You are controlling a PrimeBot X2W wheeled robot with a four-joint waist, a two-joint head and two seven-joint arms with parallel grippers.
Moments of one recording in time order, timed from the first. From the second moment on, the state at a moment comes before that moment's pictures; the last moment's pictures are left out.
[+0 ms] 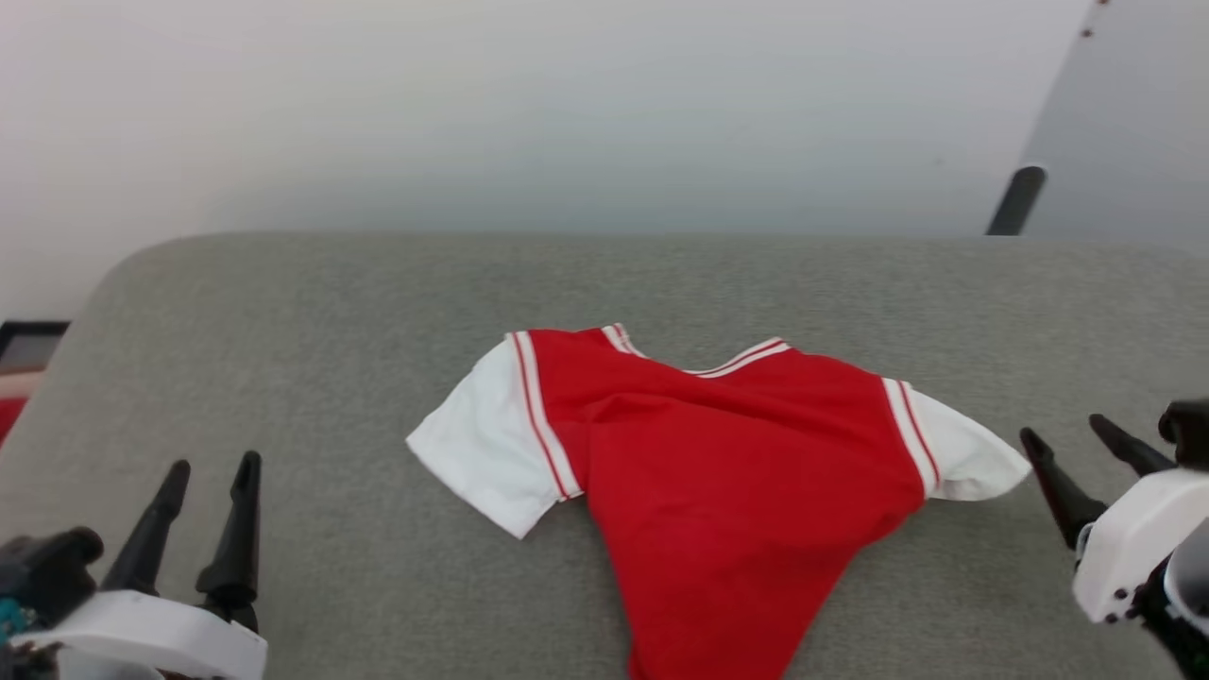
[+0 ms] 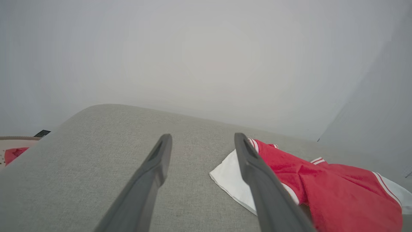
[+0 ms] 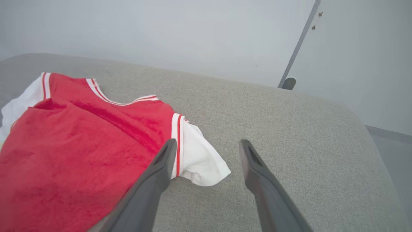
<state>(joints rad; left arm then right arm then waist) 0.03 0.47 -0.05 -0.04 -0.72 0.03 -0.10 -0.19 -0.42 0.08 0.10 0.43 0.13 0.34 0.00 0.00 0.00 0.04</state>
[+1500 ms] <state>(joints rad) -0.61 0.67 -0.28 0.45 -0.91 0.04 0.82 -0.15 -0.24 0.02 -0.14 0.36 0.13 0.22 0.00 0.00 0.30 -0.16</state>
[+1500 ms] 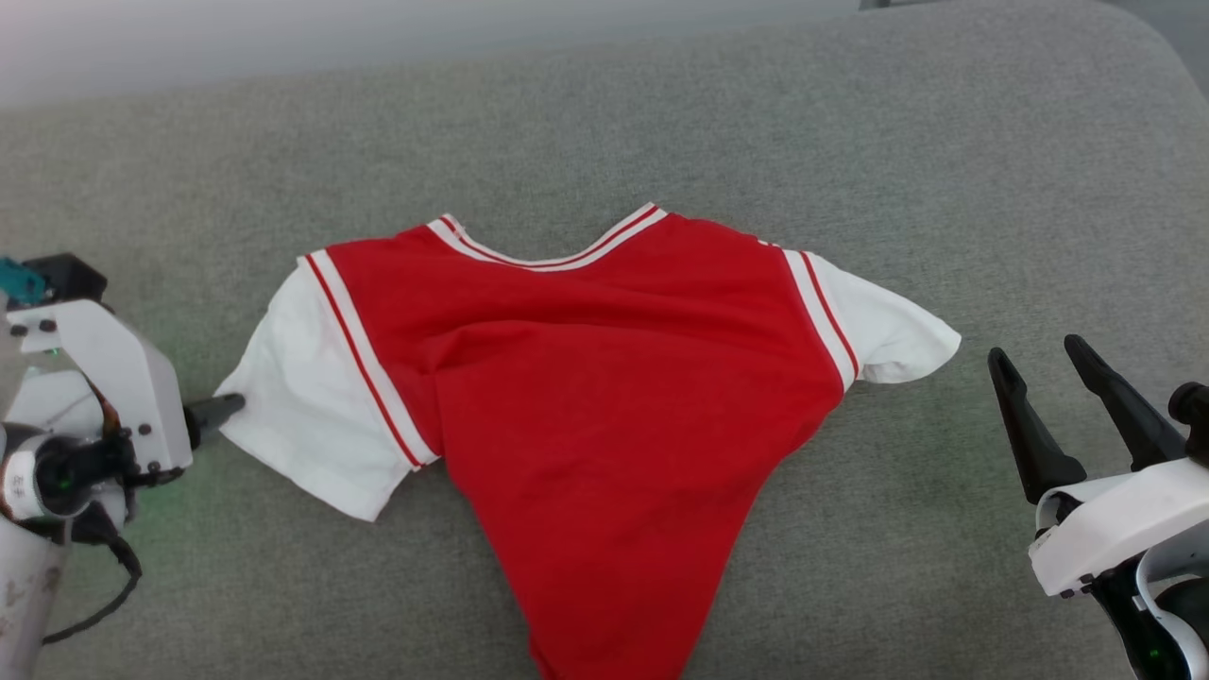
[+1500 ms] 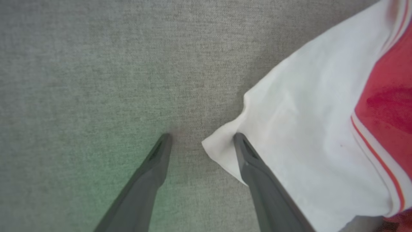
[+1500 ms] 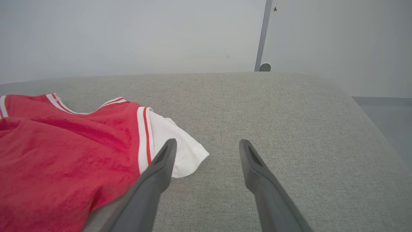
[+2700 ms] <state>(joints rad) -0.74 0.55 -0.35 0.52 -0.94 0.00 0.88 -0.56 -0.42 0.15 0.06 0.57 0.13 0.69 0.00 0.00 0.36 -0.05</state>
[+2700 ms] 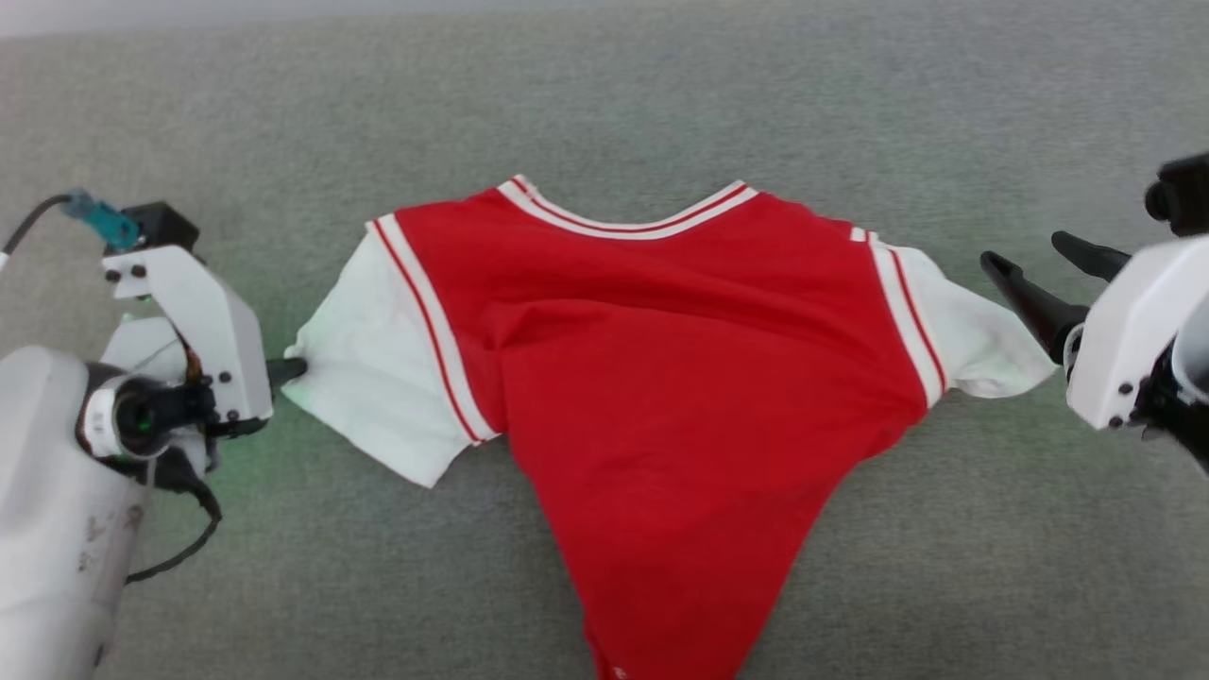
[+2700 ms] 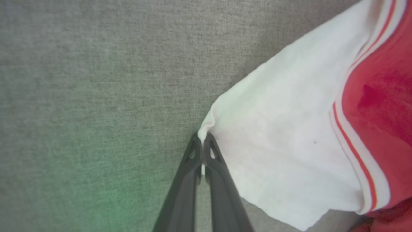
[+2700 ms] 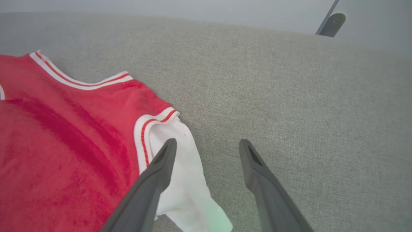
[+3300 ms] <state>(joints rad) -0.82 0.49 -0.38 0.59 -0.93 -0.05 0.84 -0.73 -0.48 0.33 0.34 0.71 0.13 0.90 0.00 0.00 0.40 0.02</state>
